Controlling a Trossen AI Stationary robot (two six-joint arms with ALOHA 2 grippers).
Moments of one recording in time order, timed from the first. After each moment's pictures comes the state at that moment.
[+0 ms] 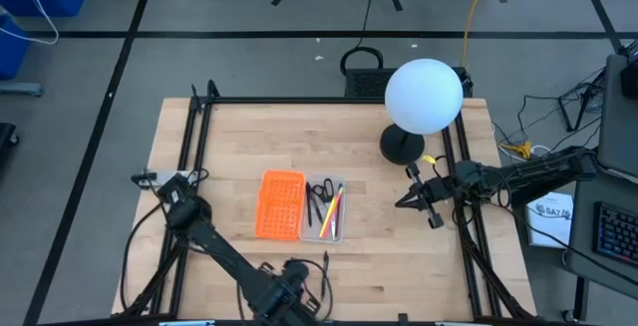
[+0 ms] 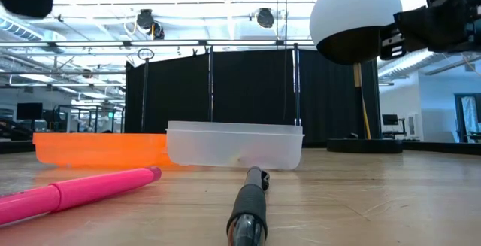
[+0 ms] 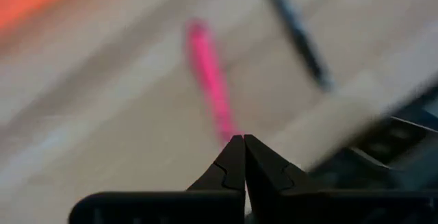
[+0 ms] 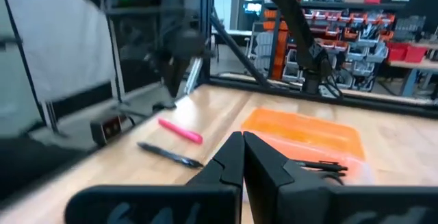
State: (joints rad) left arm -0.70 2.28 2.10 -1.29 -0.18 -1.66; right arm 0.11 0.50 0.02 0.50 -0.24 -0.05
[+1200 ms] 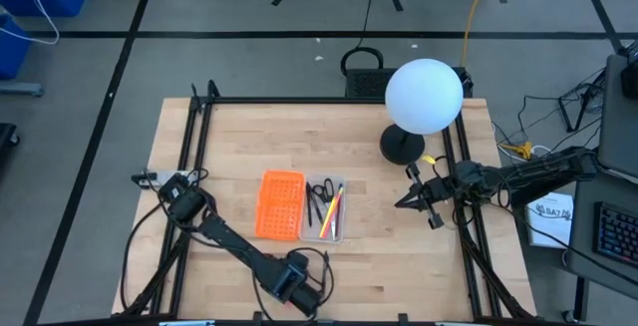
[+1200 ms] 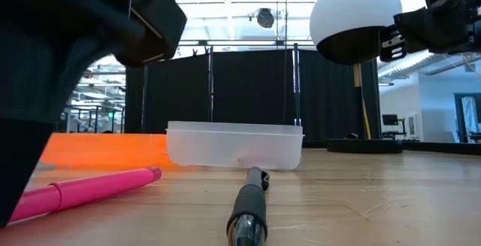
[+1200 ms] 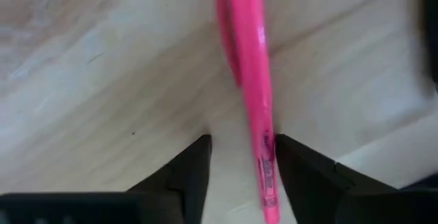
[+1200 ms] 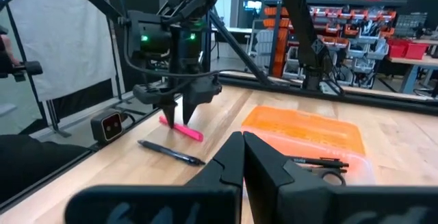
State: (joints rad) left arm -0.63 2.29 1.73 -0.93 0.13 -1.68; right arm 0.11 0.50 0.02 0.49 -0.24 -0.04
